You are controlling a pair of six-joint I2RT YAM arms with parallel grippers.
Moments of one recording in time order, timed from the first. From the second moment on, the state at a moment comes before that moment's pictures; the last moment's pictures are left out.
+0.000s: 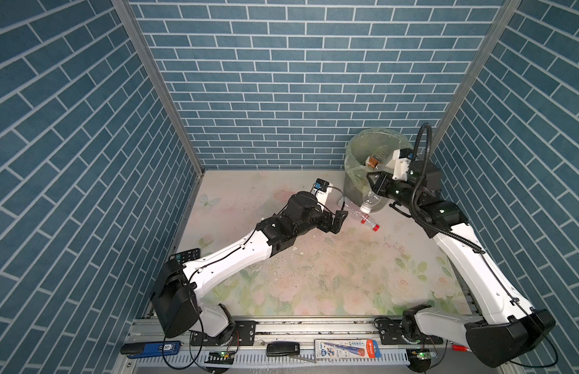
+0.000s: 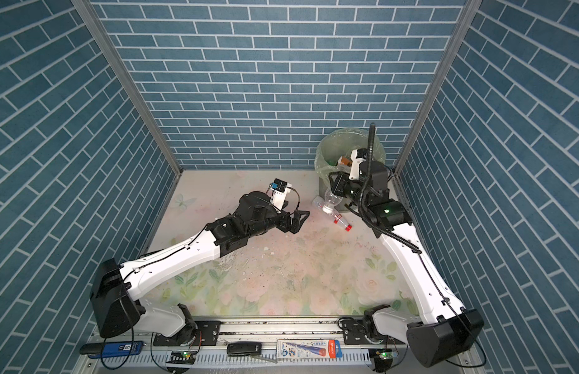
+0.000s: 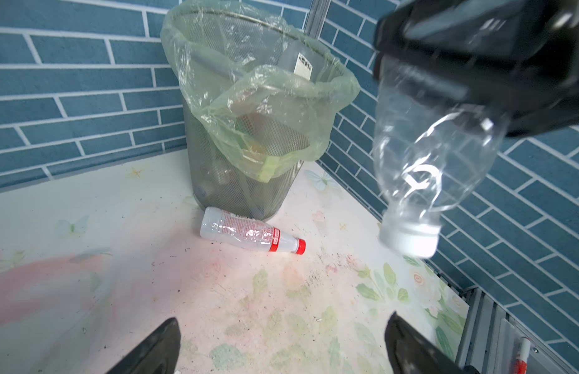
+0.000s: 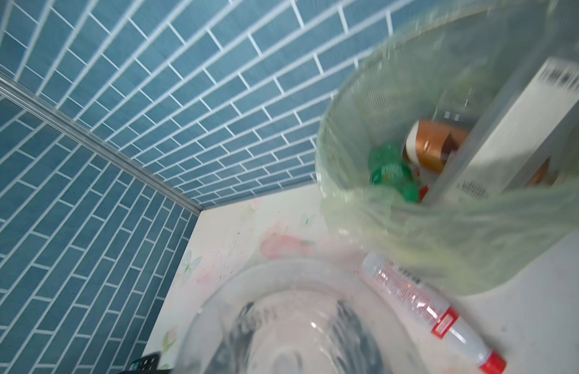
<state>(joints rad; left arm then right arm) -0.87 1.45 1.22 -0.10 0.00 -0.32 0.36 1.22 1.43 -0.51 -0.10 0.47</state>
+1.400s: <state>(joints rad) -0.74 1.58 1.44 -0.10 0.12 -0.32 0.15 1.98 2.55 -0.80 -0.05 0.29</state>
